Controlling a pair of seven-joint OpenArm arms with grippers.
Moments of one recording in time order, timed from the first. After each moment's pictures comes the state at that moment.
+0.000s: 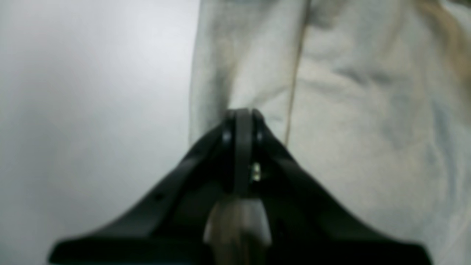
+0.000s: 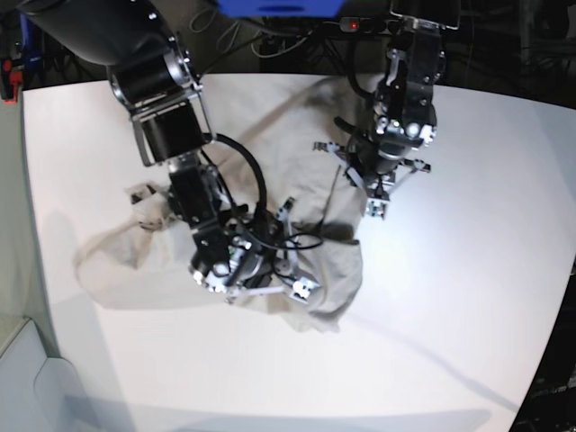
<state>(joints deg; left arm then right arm) 8.9 -2.2 7.1 92.0 -2.7 -3.4 45.0 24.5 -3.6 -17.6 69.4 -5.8 40.1 -56.6</state>
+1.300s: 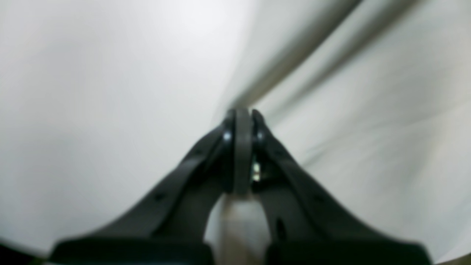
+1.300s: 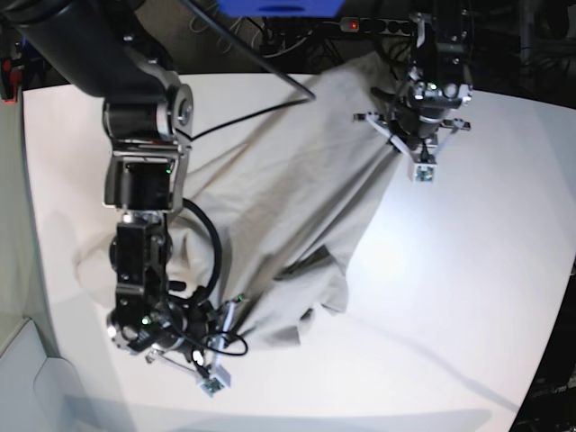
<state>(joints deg) 19.6 -2.5 -4.6 103.2 -2.3 -3.7 48.7 35.0 -3.8 6.9 69.1 -6.0 40.1 -55.7</state>
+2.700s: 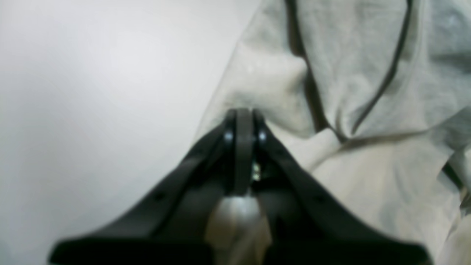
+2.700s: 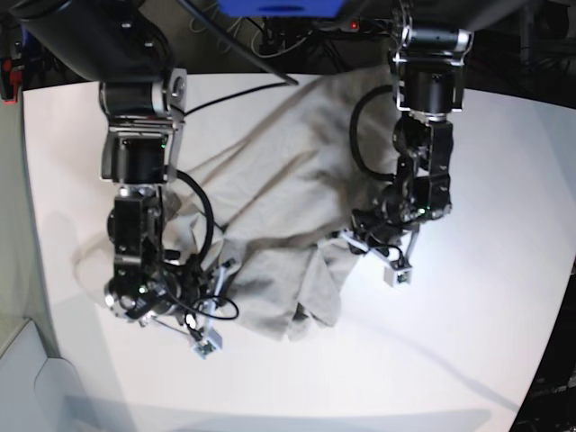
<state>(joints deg) -12.4 -1.4 -2.5 64.8 -20.1 -4.7 38.0 29.3 -2.0 6.6 69.4 -5.8 40.1 -57.3</state>
